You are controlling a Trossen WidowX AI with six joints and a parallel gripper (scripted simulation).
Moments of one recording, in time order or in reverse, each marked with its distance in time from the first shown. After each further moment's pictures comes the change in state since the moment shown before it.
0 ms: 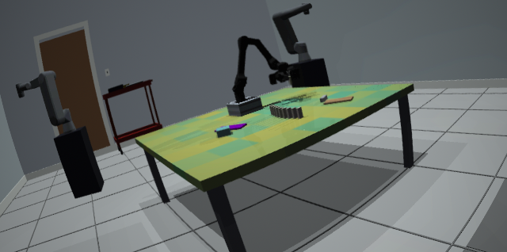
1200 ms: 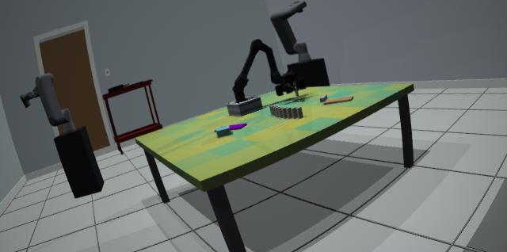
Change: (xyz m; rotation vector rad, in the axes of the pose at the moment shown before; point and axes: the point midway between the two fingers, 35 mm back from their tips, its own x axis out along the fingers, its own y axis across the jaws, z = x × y) arm 0.006 0.021 -0.071 0.031 0.013 0.001
